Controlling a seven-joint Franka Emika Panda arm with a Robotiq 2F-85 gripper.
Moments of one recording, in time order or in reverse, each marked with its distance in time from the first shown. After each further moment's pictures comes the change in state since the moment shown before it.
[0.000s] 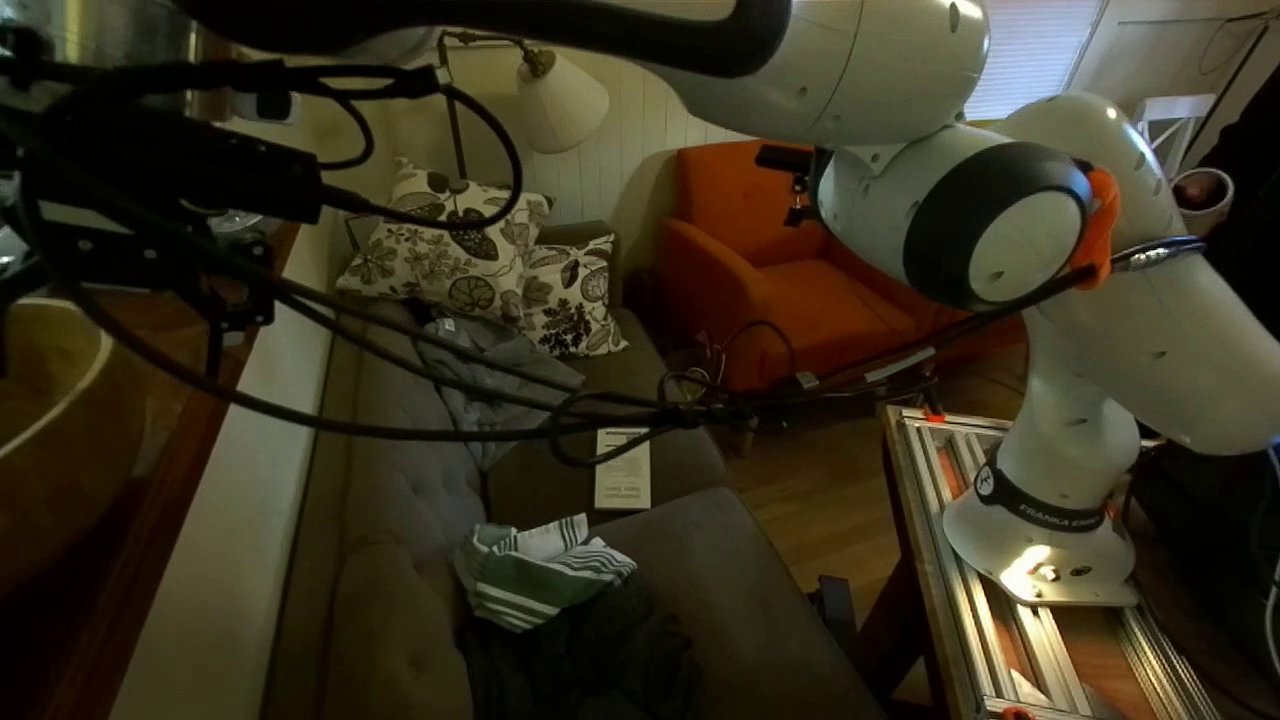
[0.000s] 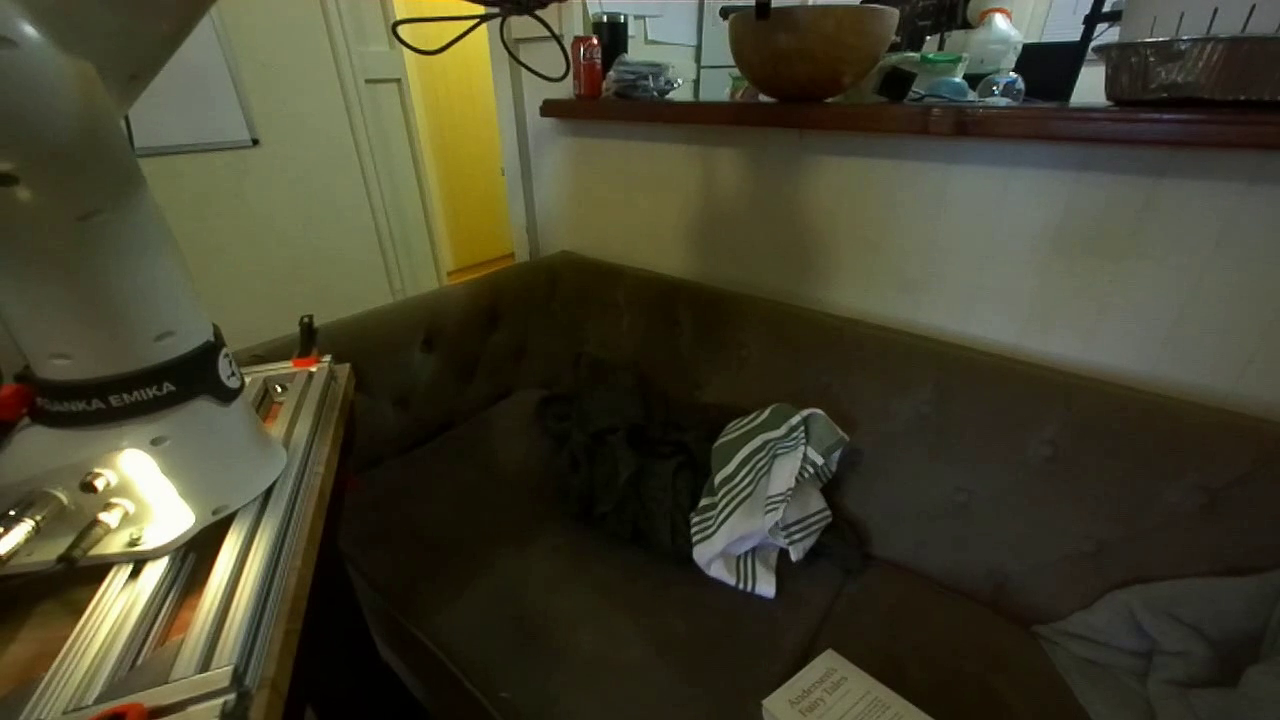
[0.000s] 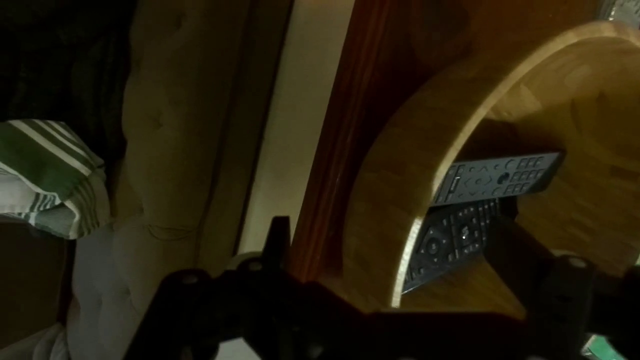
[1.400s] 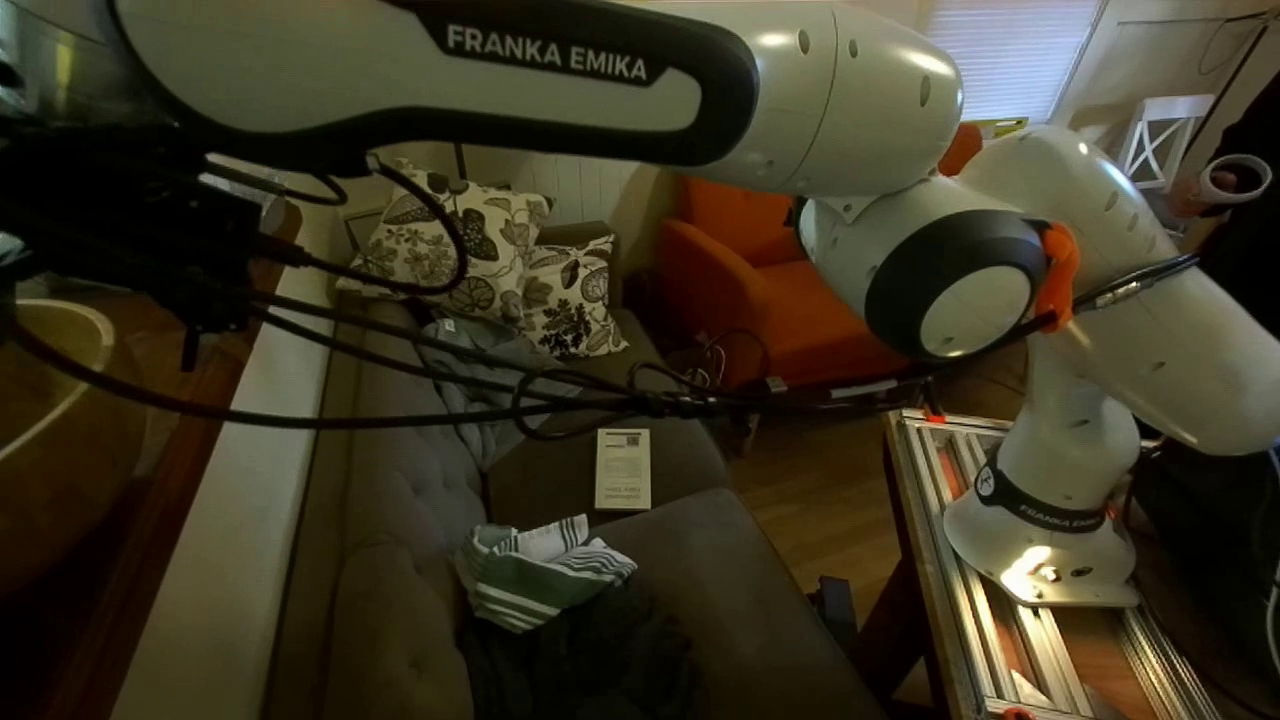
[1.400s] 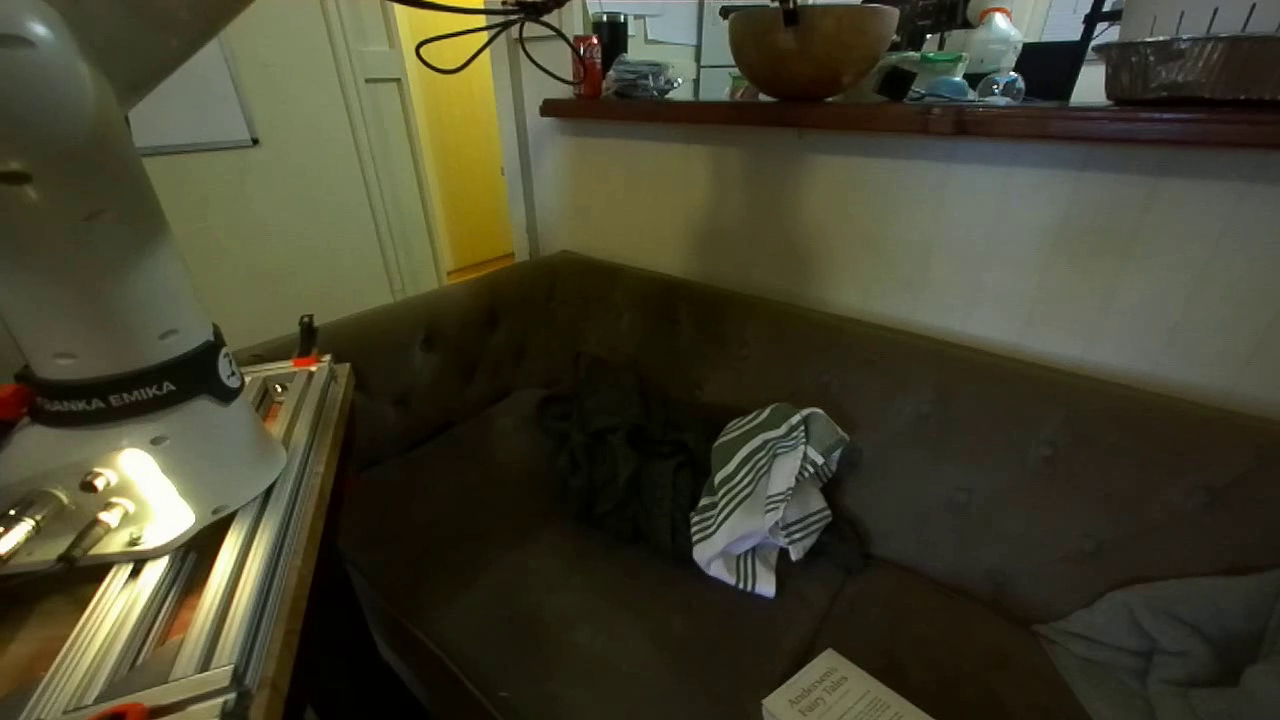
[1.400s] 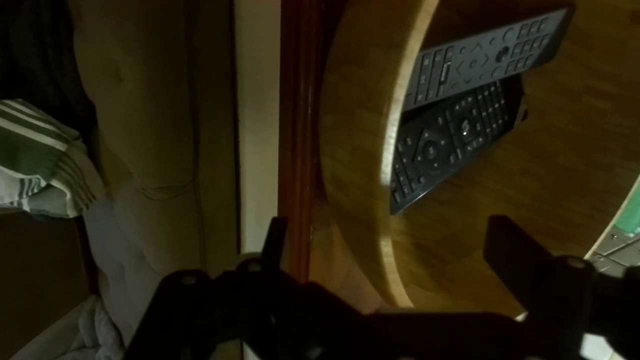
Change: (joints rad) arm 0.052 0.099 -0.133 0.117 -0.065 0.092 0.234
